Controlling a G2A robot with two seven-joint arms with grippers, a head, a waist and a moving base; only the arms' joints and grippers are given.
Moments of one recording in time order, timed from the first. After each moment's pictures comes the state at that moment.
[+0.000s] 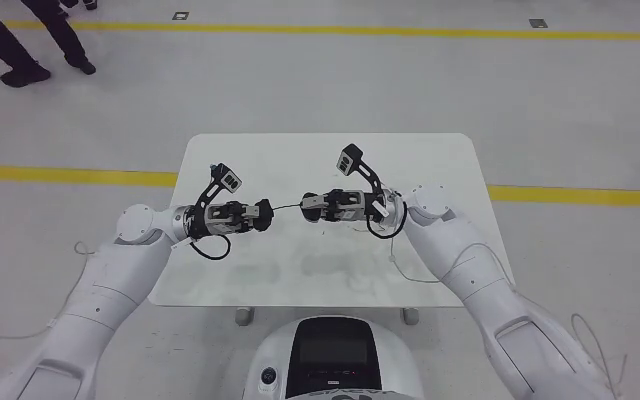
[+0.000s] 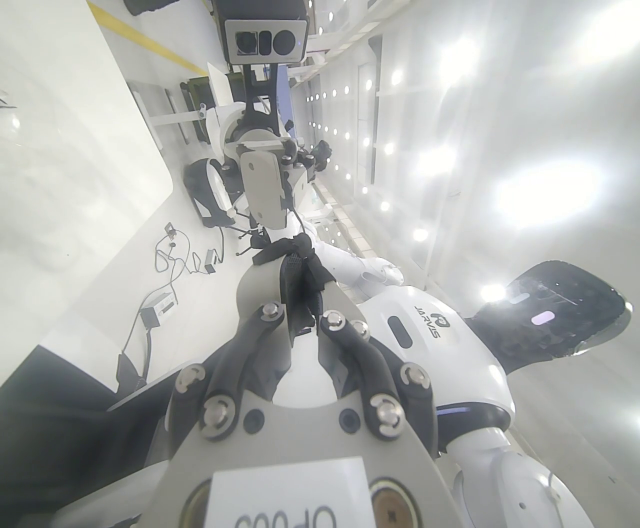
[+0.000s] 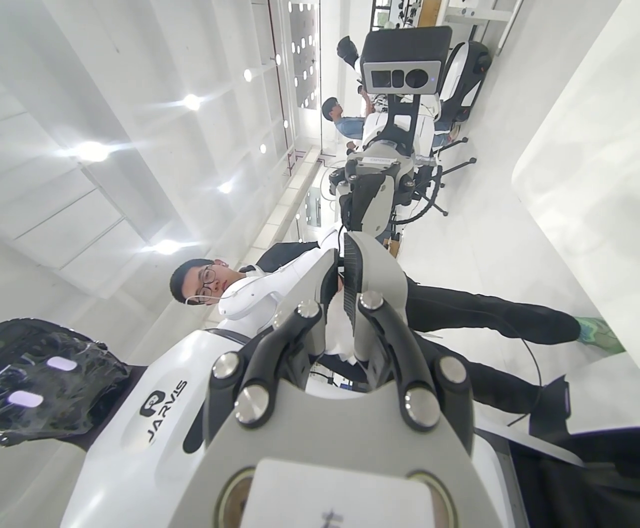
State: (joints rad) left arm 1.07 -0.91 -1.03 -1.22 -0.94 -0.34 -1.37; right arm -0.92 -1.36 0.96 -1.06 0.60 -0.22 1.25
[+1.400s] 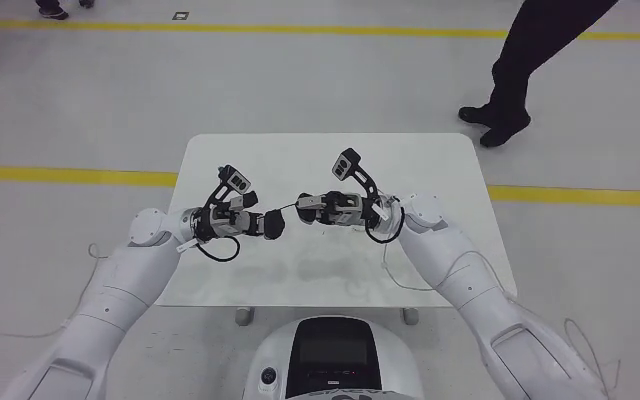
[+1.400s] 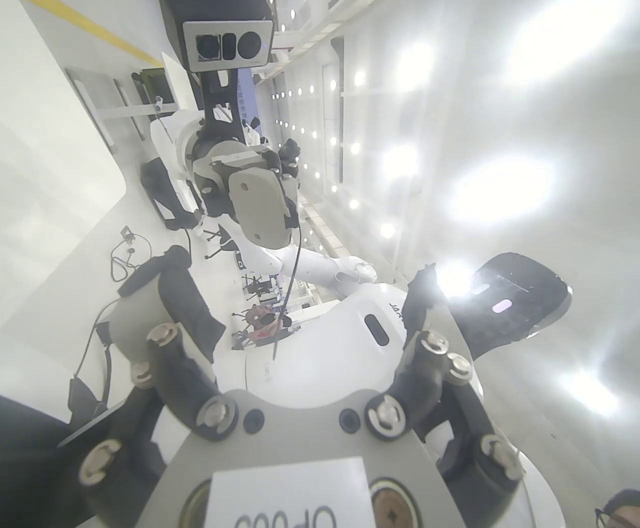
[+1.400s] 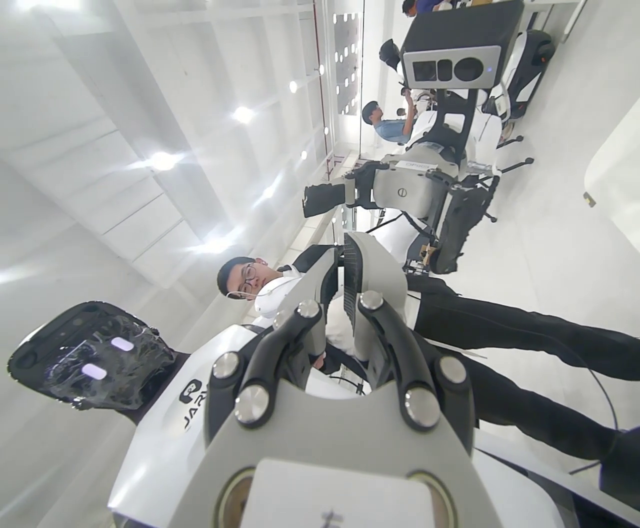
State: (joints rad) left arm 1.08 -0.95 -1.01 -1.21 -1.04 -0.34 -1.39; right arm -0.97 -1.38 0.94 -1.08 0.73 -0.23 1.24
